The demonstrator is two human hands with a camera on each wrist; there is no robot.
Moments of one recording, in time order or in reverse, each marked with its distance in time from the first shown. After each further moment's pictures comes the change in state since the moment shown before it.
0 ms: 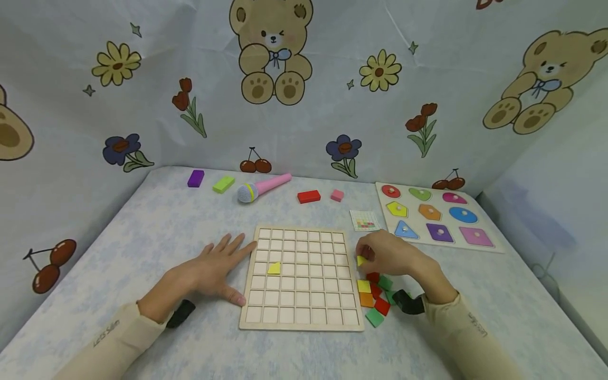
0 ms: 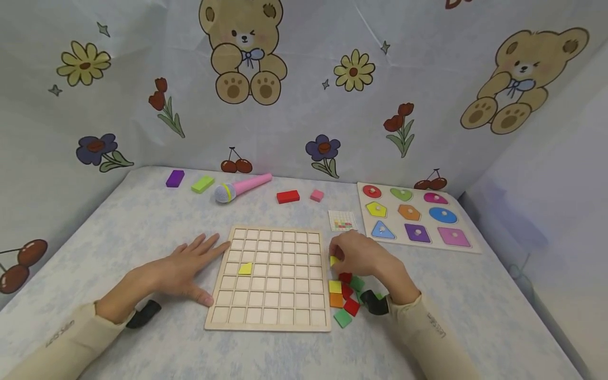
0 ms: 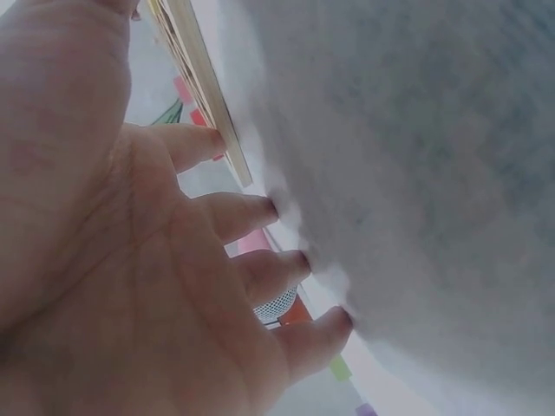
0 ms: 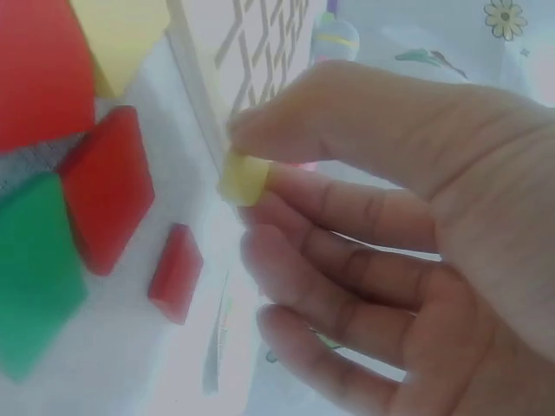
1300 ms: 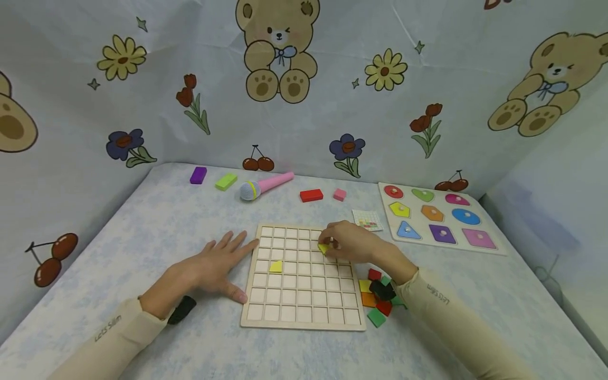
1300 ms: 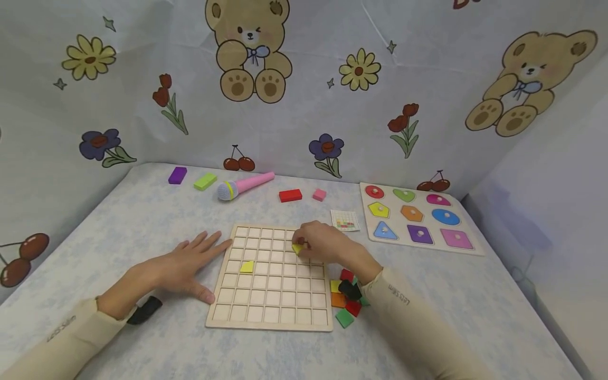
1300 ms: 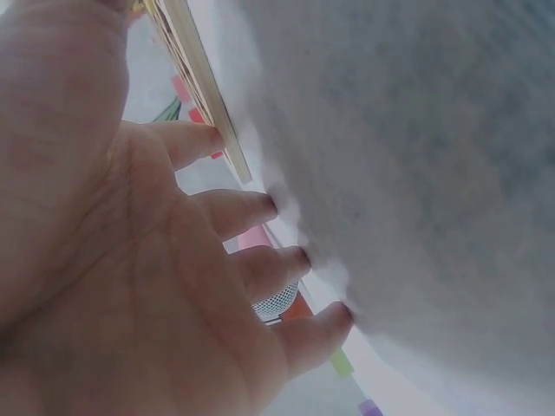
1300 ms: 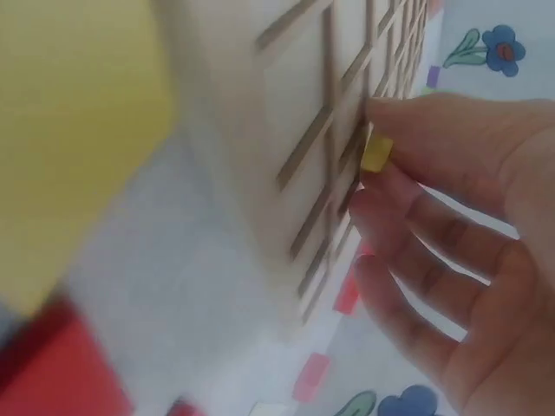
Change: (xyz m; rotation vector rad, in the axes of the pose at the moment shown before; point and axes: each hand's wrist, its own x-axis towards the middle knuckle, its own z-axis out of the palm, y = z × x) left_hand 0.001 -0.002 -0.001 -0.001 -0.008 -0.013; right_hand 0.060 -0.038 0.014 -0.082 0.046 -0.274
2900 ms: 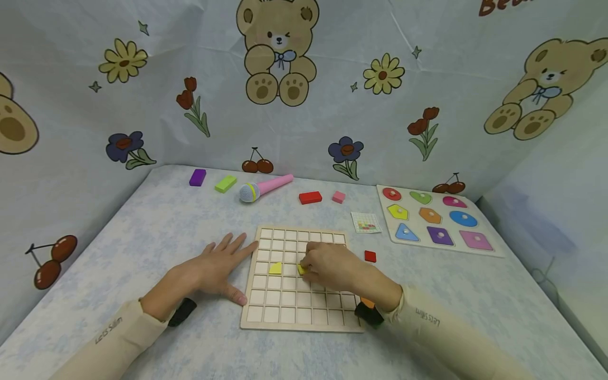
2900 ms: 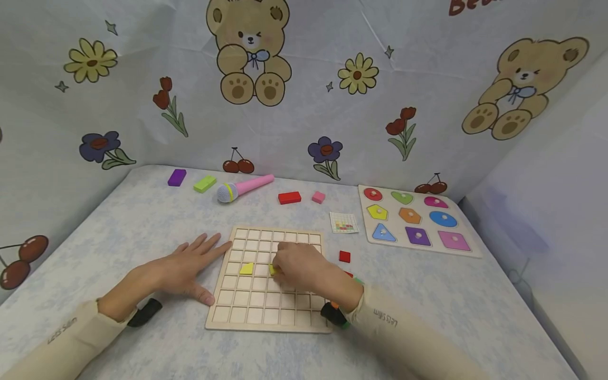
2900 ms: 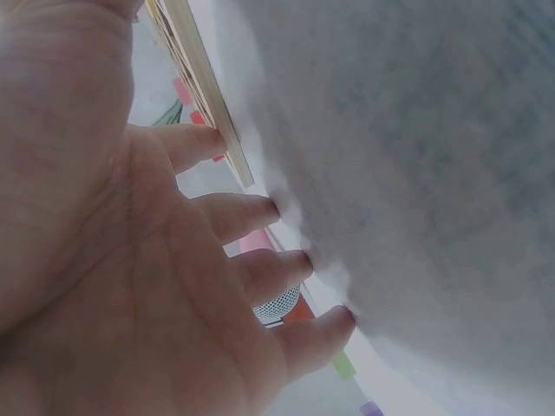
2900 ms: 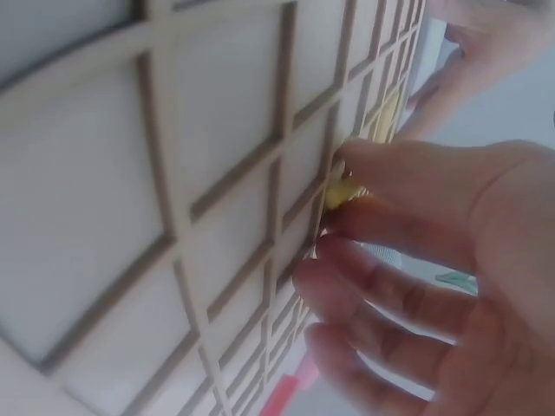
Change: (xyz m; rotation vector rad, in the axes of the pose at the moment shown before) left_hand 0.000 0.001 0.001 0.017 0.010 0.011; right_hand -0.010 -0.066 0.024 -0.203 0.019 0.000
